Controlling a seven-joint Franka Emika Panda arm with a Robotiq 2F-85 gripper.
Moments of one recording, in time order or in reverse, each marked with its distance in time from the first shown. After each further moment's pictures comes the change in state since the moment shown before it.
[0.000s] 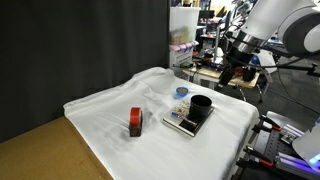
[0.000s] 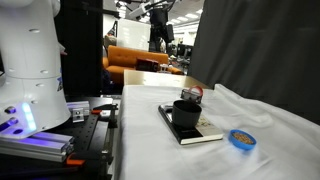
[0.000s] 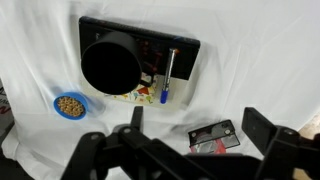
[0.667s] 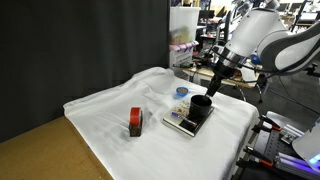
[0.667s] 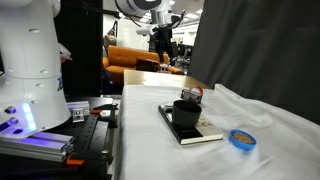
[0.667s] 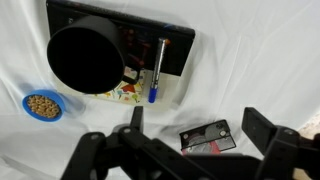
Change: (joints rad) arm -0.008 0.248 -0.001 0.023 -0.002 0.249 -0.019
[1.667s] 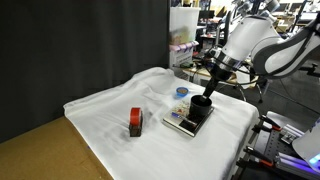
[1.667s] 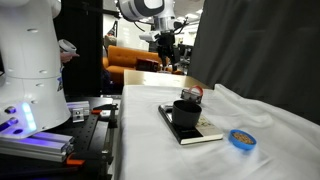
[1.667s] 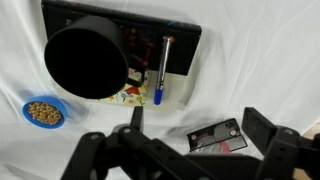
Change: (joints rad) arm -0.032 0.079 -0.006 0.010 -0.001 0.078 0.008
